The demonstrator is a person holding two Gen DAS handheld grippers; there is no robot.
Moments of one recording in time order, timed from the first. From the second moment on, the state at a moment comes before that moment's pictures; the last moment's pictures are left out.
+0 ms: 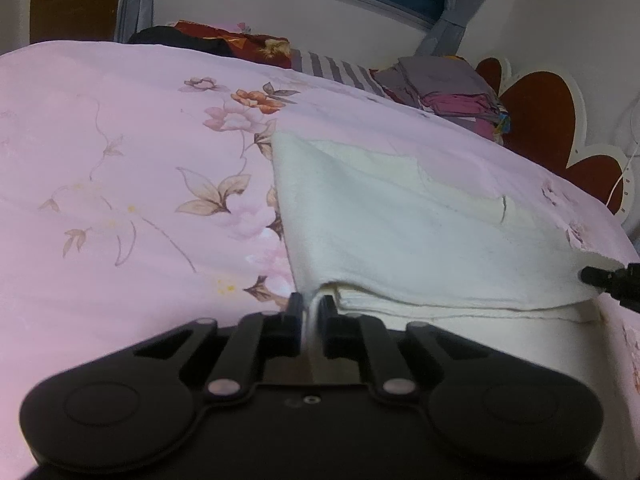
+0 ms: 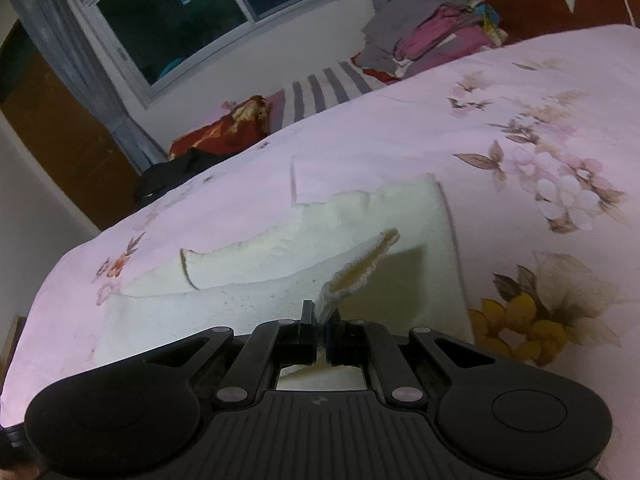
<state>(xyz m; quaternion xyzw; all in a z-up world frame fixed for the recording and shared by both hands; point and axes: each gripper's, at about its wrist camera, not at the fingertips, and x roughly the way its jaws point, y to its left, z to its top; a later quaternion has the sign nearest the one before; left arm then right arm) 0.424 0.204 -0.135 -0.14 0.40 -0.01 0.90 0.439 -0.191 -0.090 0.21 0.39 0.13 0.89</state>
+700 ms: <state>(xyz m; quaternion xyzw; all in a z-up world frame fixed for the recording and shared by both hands) 0.432 0.177 -0.104 -0.12 0.36 -0.06 0.92 0.423 -0.174 -0.081 0.11 0.36 0.09 0.92</state>
